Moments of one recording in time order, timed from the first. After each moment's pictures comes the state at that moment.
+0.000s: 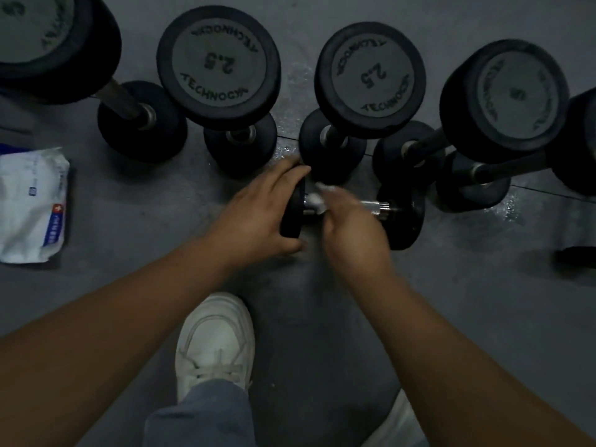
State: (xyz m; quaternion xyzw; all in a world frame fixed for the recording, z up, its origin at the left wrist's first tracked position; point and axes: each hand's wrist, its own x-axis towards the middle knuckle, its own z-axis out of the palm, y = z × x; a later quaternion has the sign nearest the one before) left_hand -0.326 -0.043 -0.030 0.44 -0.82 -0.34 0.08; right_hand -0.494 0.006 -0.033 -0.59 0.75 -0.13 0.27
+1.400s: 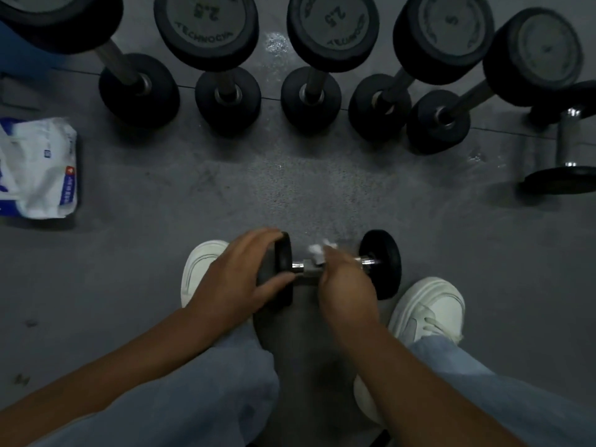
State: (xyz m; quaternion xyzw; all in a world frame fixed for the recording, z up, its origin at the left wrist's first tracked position) left_hand -0.278 0.125 -0.019 0.45 -0.79 -0.39 0.13; right_hand -0.462 0.181 -0.009 -0.48 0.79 -0.02 0.37
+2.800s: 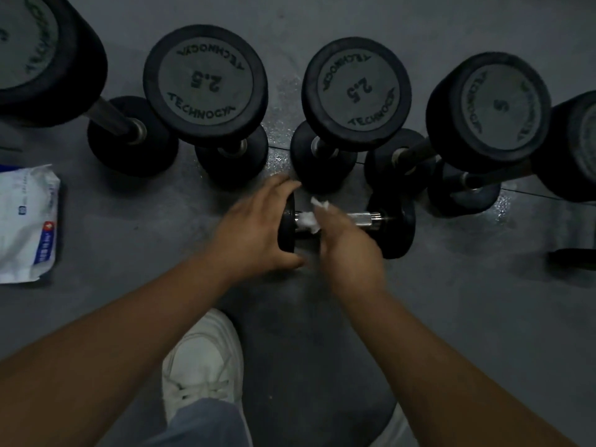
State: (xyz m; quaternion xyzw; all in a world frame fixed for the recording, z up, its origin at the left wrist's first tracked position) left_hand -0.334 -0.043 -0.040 0.48 -0.81 -0.35 0.05; right_hand -0.501 0.018 -0.031 -0.59 0.75 -0.09 0.29
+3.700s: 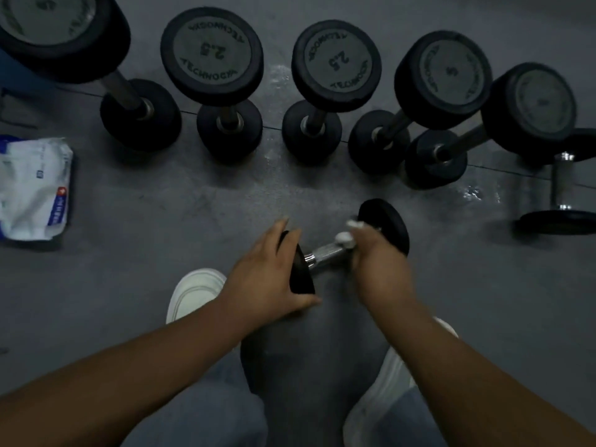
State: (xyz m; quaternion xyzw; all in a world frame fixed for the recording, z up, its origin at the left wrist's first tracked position) left_hand -0.336 0.091 -0.015 0.49 -0.80 -0.36 -0.04; right_hand -0.536 0.117 -0.008 -0.53 0.79 0.00 0.29
